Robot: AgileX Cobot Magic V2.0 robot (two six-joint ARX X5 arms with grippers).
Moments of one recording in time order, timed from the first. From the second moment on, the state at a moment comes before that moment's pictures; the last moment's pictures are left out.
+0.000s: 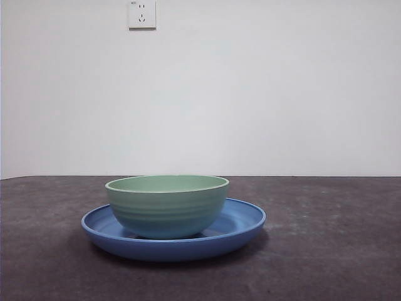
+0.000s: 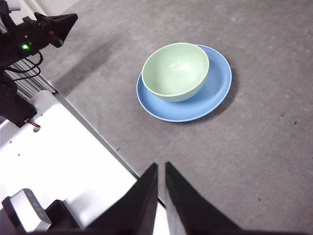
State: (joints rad) left arm -0.01 0.01 0.03 -0.18 -0.03 -0.04; right arm 0.55 0.54 1.11 -1.22 -0.34 0.10
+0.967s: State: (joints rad) left arm -0.01 0.01 0.03 -0.18 -0.03 -0.04; right arm -0.09 0.31 0.66 -0.50 -0.34 -0.06
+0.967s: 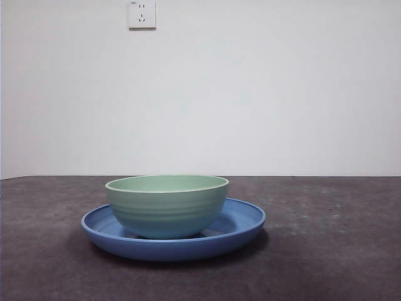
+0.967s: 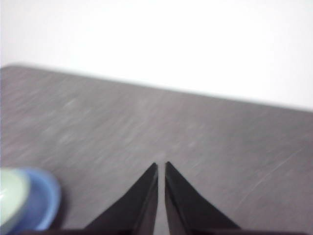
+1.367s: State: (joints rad) left arm -0.01 0.01 0.03 -0.18 -0.03 -0.04; right arm -0.08 0.07 0.17 -0.11 -0.13 0.00
